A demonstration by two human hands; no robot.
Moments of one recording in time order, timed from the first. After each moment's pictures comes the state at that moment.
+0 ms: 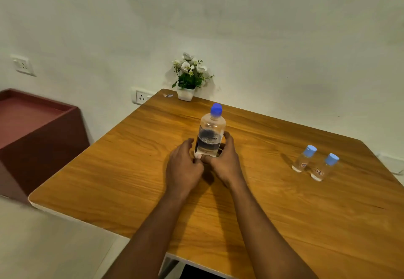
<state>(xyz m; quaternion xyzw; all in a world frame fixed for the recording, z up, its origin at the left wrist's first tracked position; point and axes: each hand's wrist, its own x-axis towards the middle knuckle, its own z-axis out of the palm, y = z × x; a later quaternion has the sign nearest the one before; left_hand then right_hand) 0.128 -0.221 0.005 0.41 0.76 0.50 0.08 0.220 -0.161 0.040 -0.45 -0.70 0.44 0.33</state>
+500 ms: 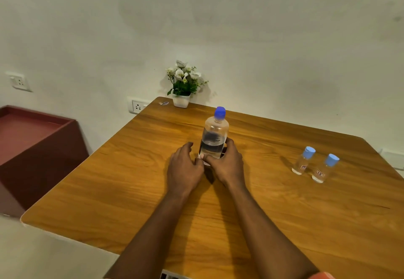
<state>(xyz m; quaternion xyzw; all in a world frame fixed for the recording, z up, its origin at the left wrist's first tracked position) 0.122 -0.196 0.008 0.42 0.77 0.47 0.07 0.220 -0.135 0.026 -0.48 -0.71 0.33 0.39</state>
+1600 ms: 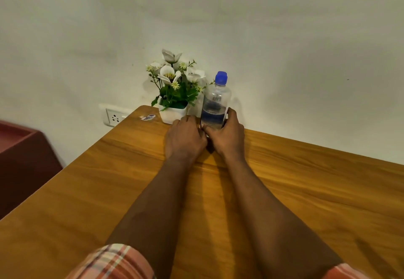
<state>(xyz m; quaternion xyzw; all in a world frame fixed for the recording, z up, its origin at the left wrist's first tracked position) -0.007 0.059 0.008 0.48 0.81 0.33 -0.09 0.080 0.122 0.009 -0.45 -0.73 0.28 0.43</state>
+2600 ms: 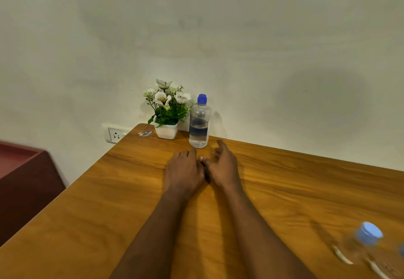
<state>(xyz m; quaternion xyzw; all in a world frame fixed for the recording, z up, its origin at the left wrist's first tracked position) 0.045 0.003 0.000 0.53 0.80 0.28 -0.08 0.137 0.071 0.008 -0.49 -0.73 0.34 0.34</state>
